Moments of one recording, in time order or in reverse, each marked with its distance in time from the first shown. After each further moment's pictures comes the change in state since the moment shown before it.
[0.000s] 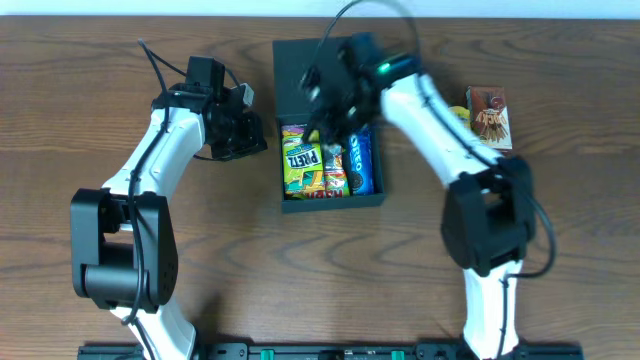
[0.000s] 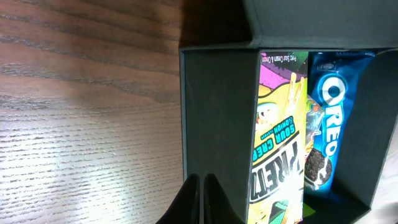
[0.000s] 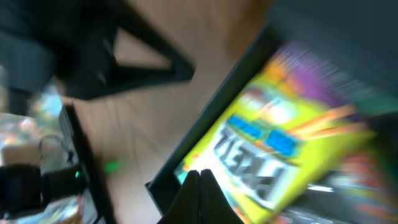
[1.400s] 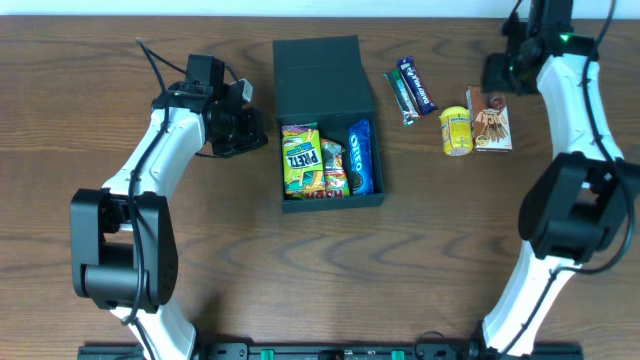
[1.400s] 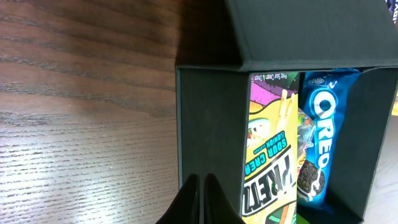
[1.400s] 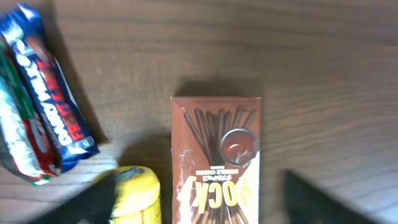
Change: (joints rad) left arm 0.000 0.000 0.000 0.046 0.000 -0.031; right arm -0.536 0.040 0.045 0.097 0.716 0.021
